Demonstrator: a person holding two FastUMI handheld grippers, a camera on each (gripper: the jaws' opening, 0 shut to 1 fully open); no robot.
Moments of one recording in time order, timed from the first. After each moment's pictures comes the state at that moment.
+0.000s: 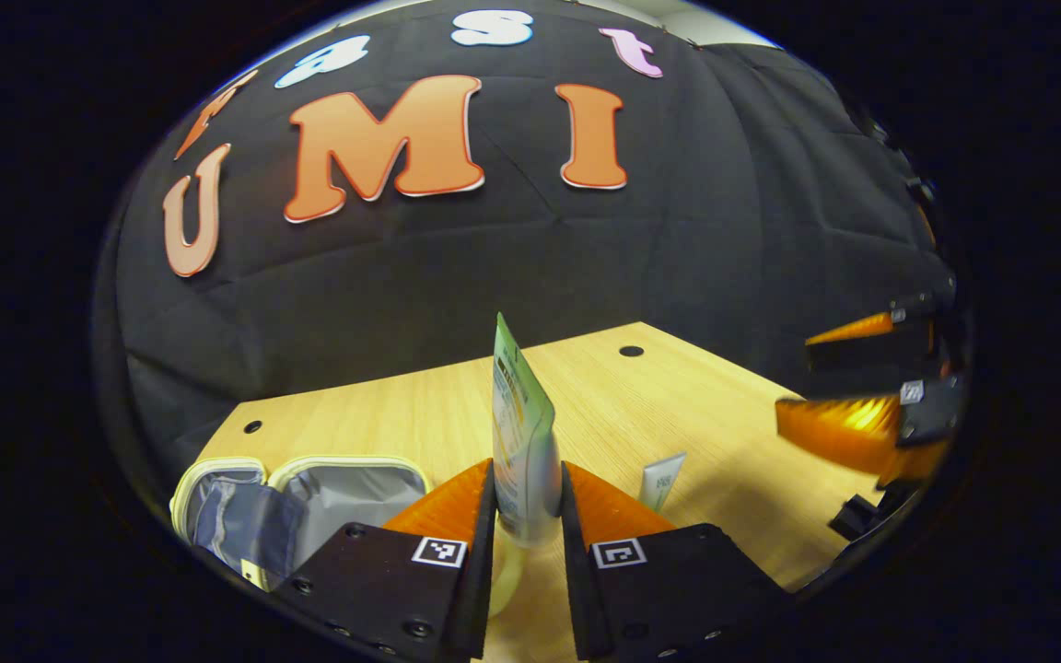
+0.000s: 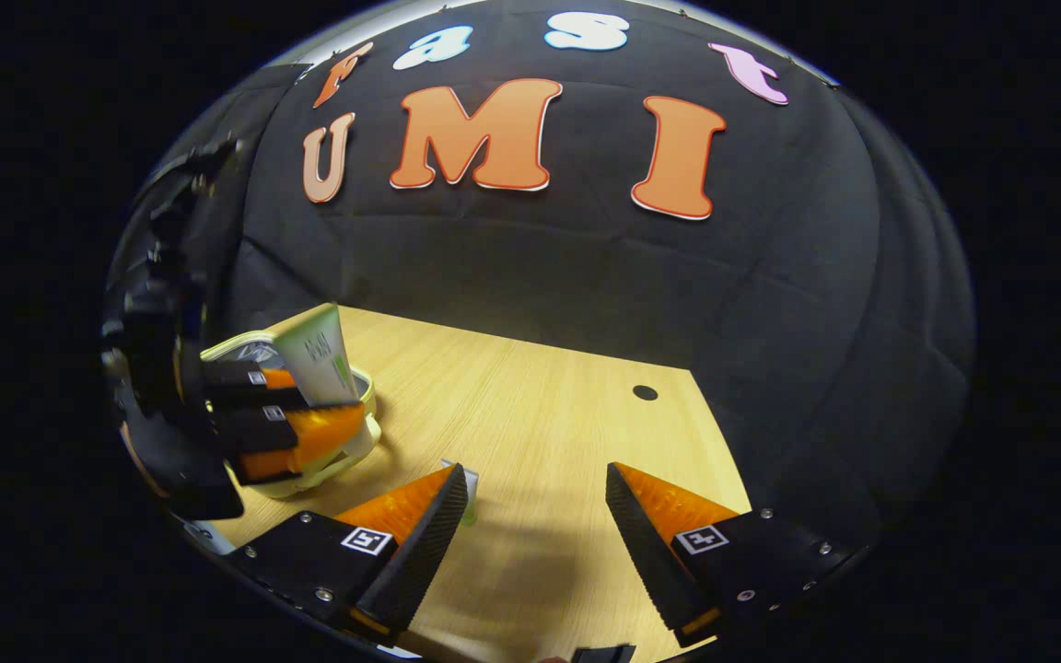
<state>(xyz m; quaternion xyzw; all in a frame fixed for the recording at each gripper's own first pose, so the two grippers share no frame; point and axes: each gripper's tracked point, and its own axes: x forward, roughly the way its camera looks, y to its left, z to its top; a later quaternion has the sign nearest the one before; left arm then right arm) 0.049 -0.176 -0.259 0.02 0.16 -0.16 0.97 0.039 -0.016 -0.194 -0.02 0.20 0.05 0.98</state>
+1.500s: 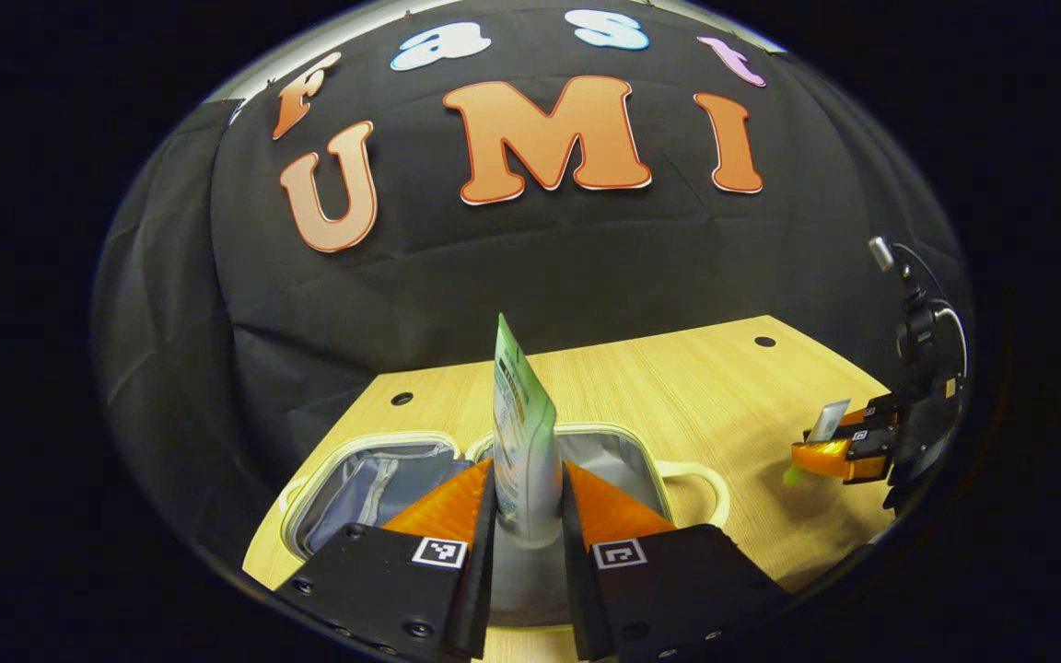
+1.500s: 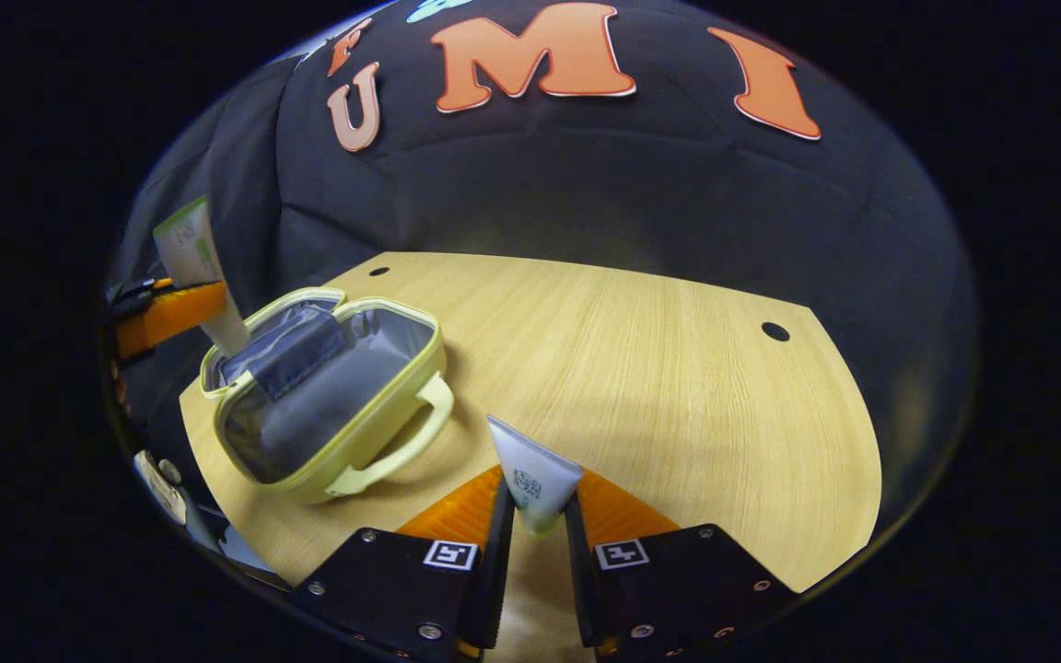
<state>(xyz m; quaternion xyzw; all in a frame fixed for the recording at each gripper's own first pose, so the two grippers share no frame) 0.036 -0.076 -0.266 0.02 0.19 0.00 0.98 0.092 0.092 -0.260 0.02 0.29 0.16 0.94</state>
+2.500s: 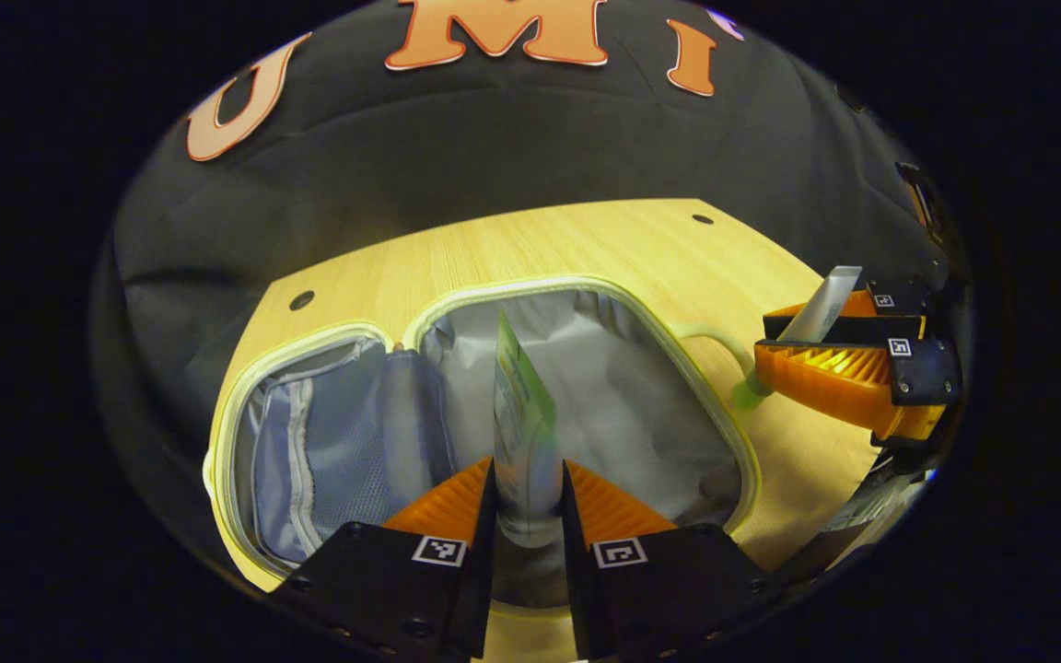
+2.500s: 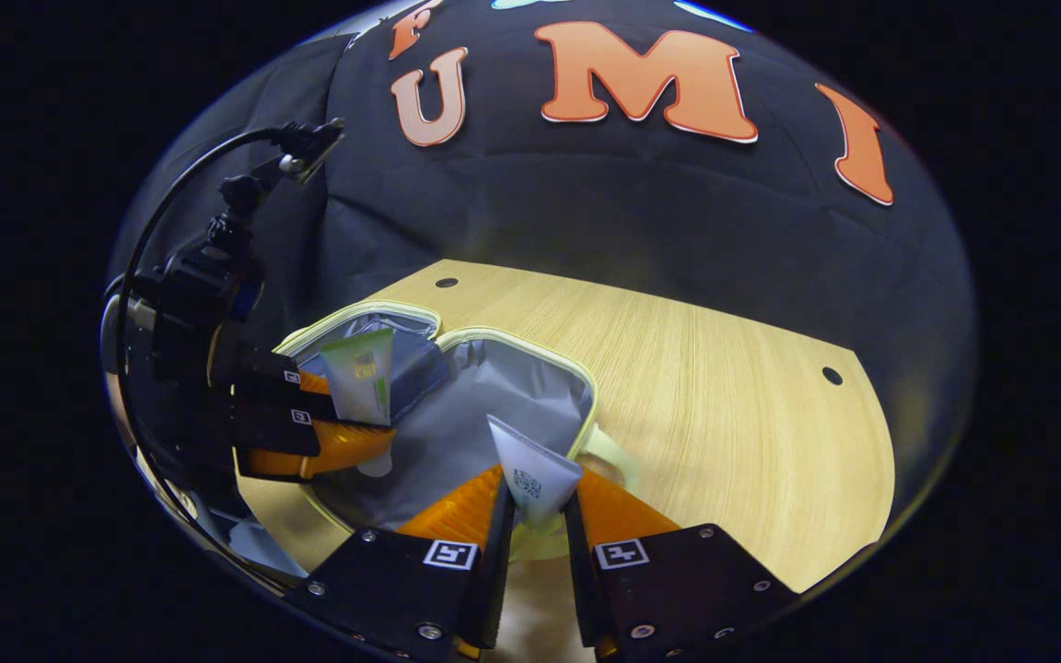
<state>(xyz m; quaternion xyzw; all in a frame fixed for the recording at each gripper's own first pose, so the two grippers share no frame) -0.014 -0.082 -0.325 0.03 0.40 -0.17 0.90 0.080 0.238 -0.224 -0.01 0.29 0.19 0.94</state>
